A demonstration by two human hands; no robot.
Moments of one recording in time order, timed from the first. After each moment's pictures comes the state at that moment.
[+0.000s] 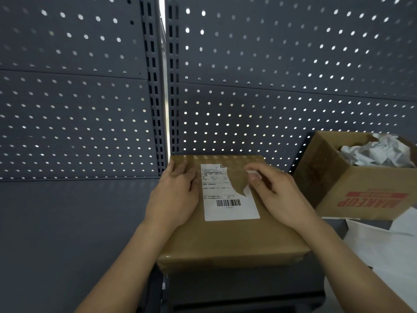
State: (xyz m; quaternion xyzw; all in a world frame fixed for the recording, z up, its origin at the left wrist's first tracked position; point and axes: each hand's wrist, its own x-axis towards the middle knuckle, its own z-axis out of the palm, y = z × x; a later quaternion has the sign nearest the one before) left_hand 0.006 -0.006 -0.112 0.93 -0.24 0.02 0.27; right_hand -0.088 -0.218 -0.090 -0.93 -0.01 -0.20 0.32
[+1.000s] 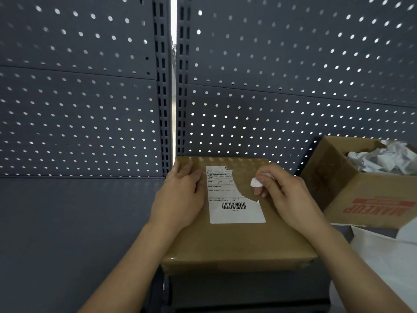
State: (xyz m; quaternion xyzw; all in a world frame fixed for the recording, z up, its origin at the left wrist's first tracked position) left_hand 0.007 -0.006 -0.113 0.93 -0.23 0.02 0.28; right_hand -0.087 -0.218 -0.087 -0.92 -0.03 -0.21 0.34
